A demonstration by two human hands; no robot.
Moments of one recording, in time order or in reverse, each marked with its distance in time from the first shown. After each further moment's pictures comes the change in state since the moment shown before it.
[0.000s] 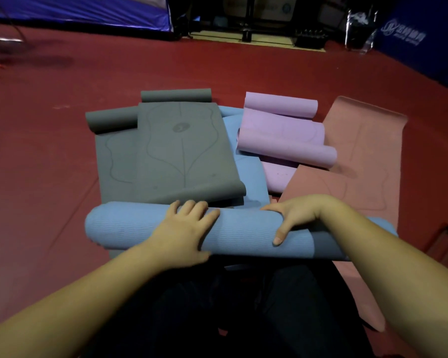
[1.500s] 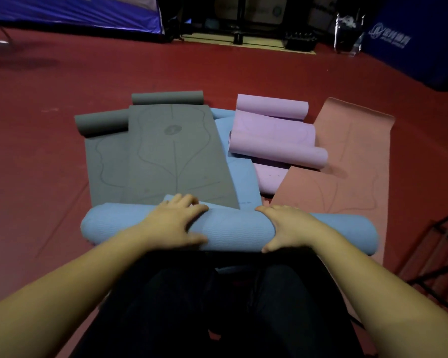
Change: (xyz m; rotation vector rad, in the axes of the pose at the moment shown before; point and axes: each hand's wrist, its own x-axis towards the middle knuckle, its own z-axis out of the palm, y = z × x) left_hand 0.033 -0.029 0.001 -0.130 -0.176 -0.024; right_hand -0.013 0.002 0.046 -0.366 0.481 0.033
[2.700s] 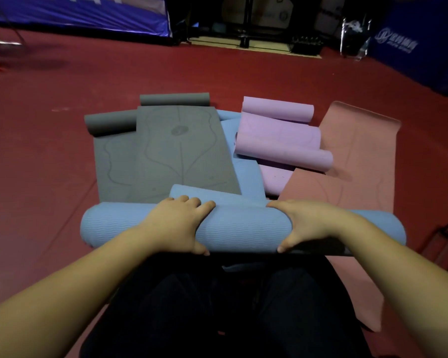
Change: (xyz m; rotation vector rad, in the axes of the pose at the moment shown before) left_hand -0.027 0.021 -0.029 0.187 0.017 -0.001; right_hand -0.025 -0.002 -0.041 0.091 -0.092 -0.092
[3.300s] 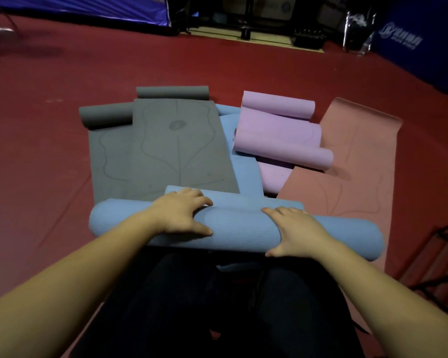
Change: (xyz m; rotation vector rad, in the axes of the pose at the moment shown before) left_hand 0.050 -0.028 0.025 -0.312 -0.151 -0.027; right_hand 0.026 0.005 0.053 -0.217 0.198 0.114
